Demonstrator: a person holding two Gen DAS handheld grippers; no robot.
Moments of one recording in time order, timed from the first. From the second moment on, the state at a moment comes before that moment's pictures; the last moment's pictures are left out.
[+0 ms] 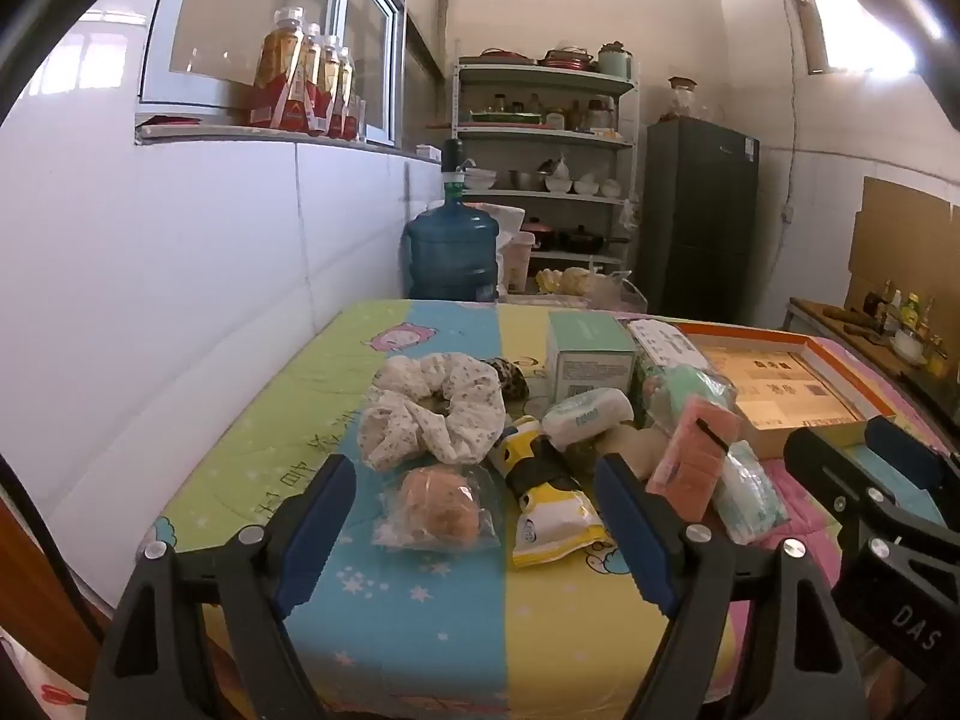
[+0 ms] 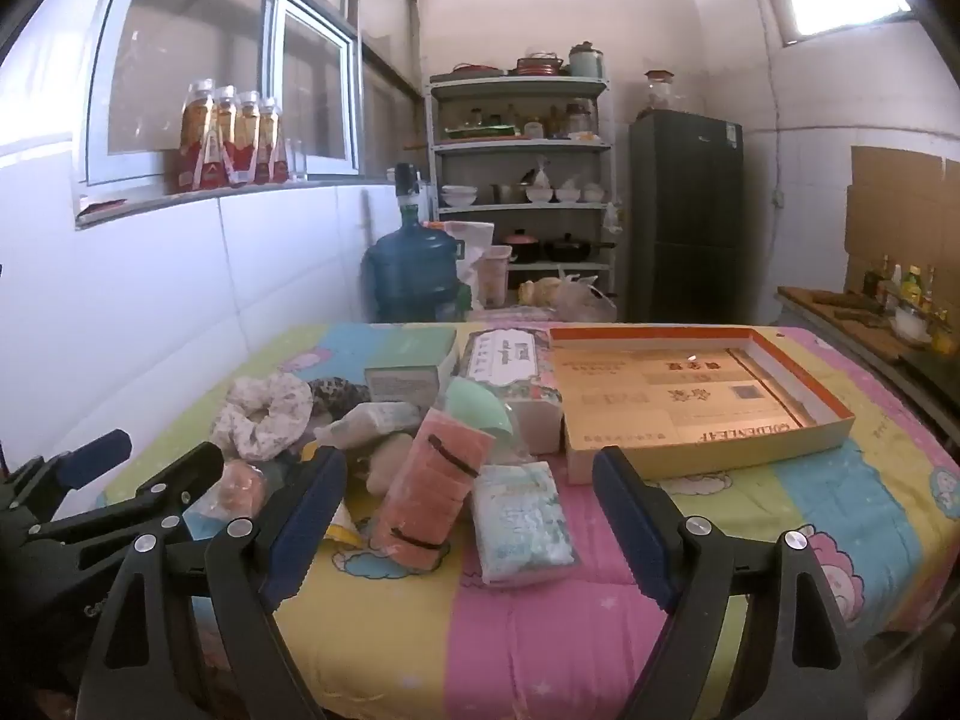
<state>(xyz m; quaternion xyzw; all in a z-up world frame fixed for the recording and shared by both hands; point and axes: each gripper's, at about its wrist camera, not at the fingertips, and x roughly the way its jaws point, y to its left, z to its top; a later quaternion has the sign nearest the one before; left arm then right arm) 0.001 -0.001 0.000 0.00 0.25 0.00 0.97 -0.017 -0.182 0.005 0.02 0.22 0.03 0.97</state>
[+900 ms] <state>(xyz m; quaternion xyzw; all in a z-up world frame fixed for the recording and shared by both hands) -0.002 0.007 0.000 -0.01 0.25 0.01 0.97 -0.019 -0.180 0.003 0.03 0.22 0.05 0.97</state>
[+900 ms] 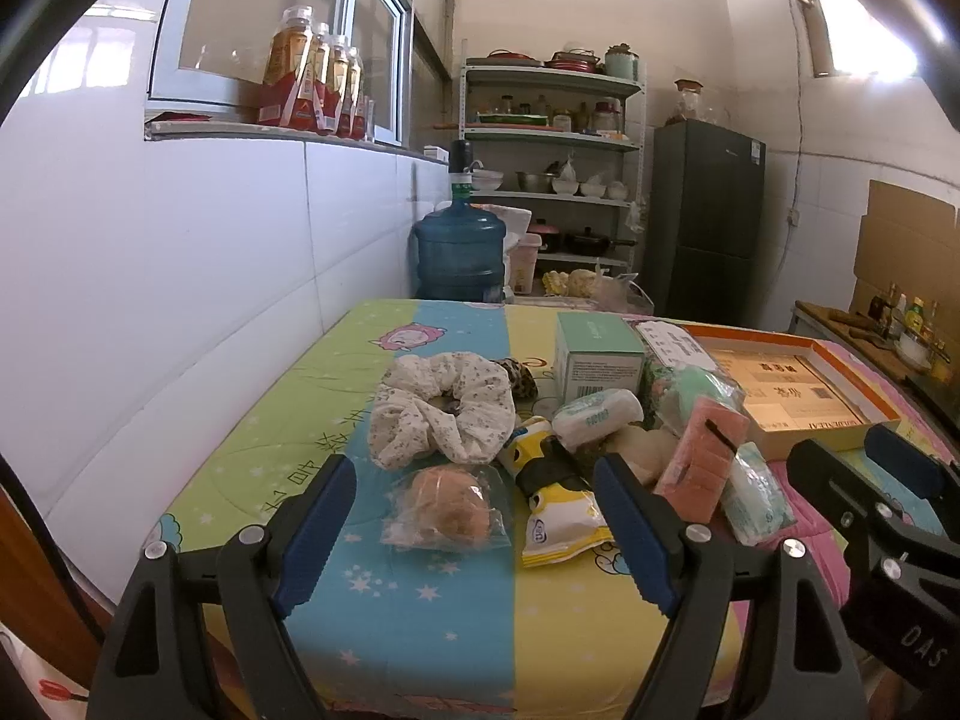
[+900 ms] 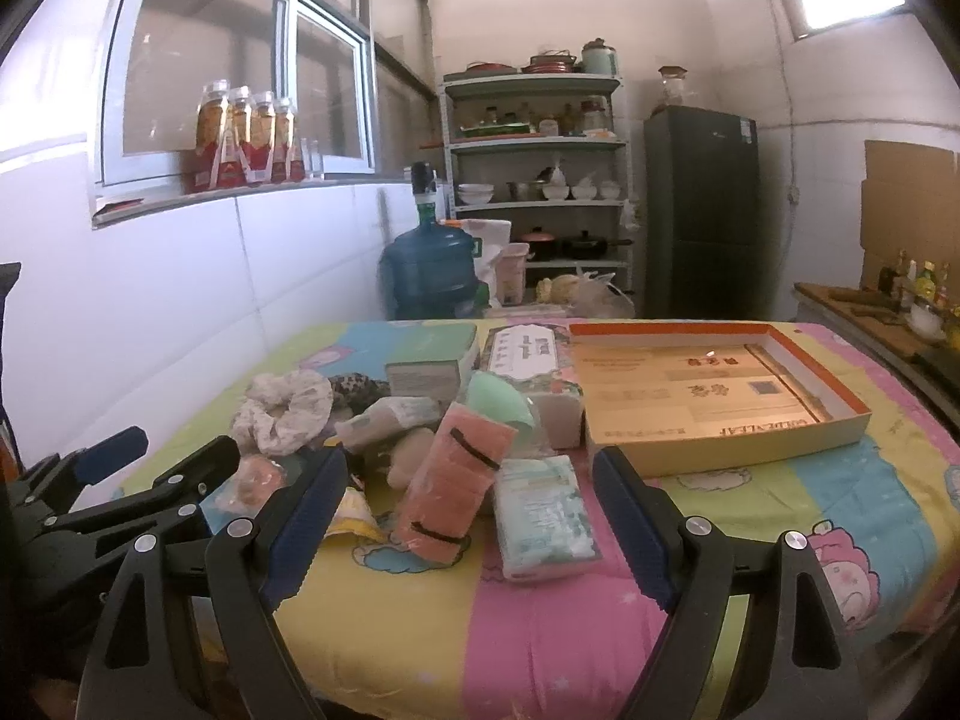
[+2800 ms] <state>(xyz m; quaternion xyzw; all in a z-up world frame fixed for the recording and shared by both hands) -0.002 0.012 0.000 -0.02 0.25 0.01 0.97 -0.018 -0.171 0.001 0.03 0.22 0.07 0.97</state>
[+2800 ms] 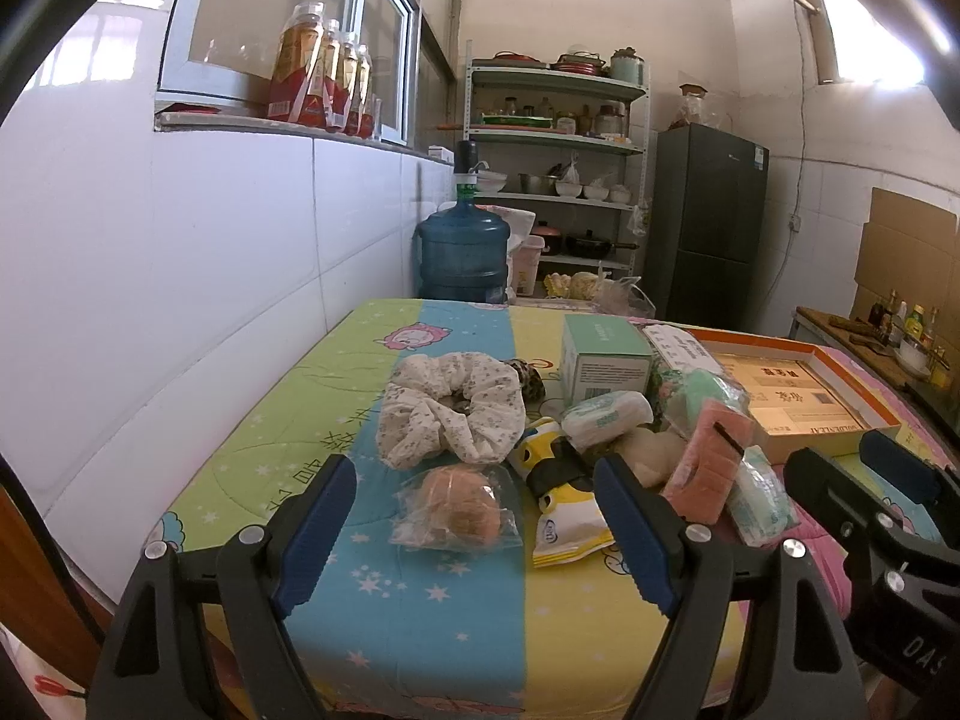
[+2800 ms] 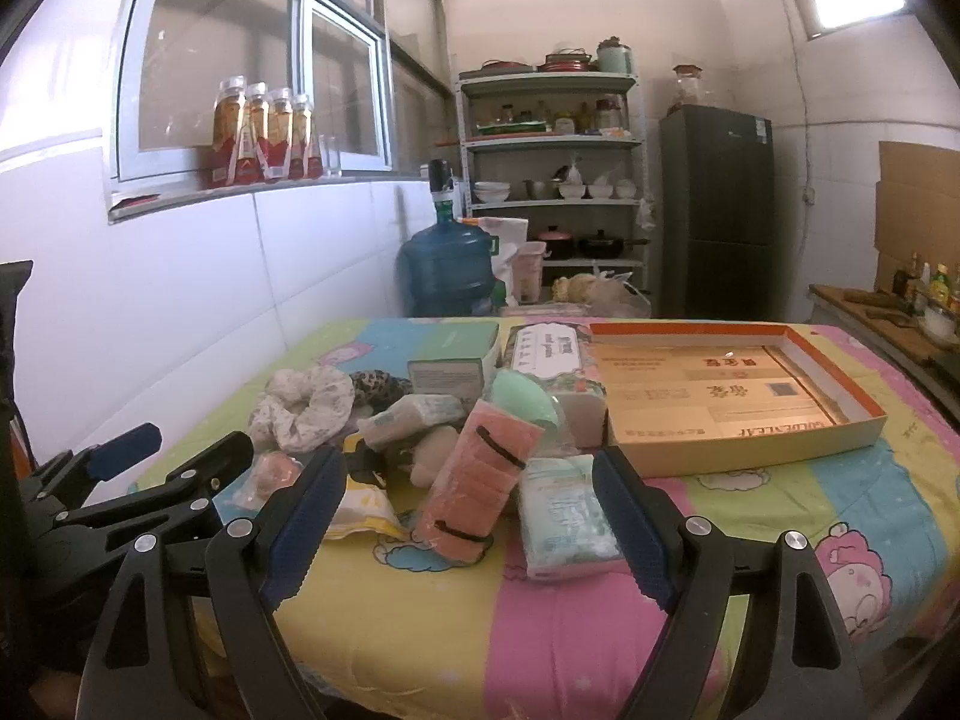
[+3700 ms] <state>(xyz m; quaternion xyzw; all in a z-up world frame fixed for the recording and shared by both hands) 0.006 0.062 -0.032 -0.06 0.25 0.04 0.97 0.027 -0.168 -0.039 0.06 0.27 0.09 0.96</state>
